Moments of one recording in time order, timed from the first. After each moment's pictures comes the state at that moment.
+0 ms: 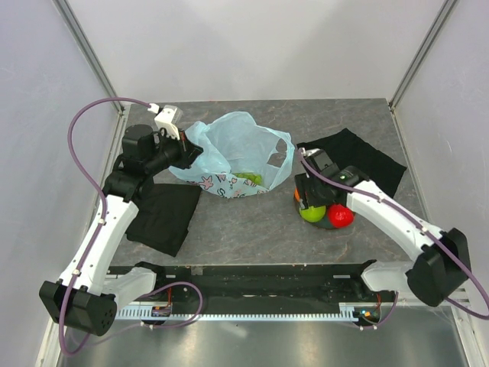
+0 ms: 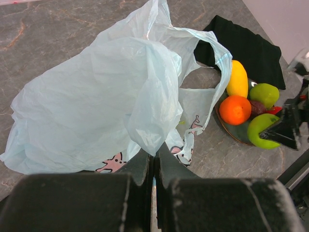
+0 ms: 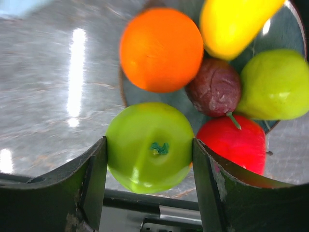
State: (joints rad) left arm -0.24 1.06 1.10 -0.37 0.36 -0.17; right arm 0.58 1.30 1.02 -0.83 0.21 0.32
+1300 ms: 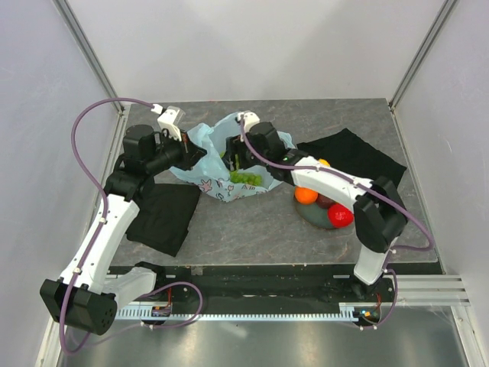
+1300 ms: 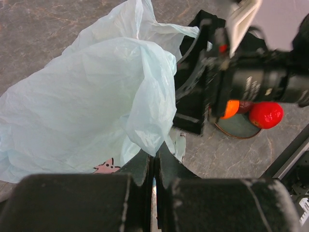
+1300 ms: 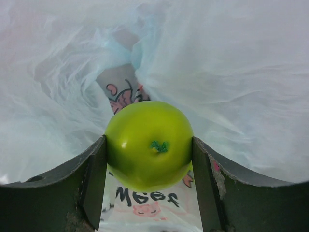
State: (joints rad) left arm -0.24 1.07 1.09 -0.36 0.43 -0.17; right arm 0.73 1.76 1.38 -0.05 -0.08 0.34
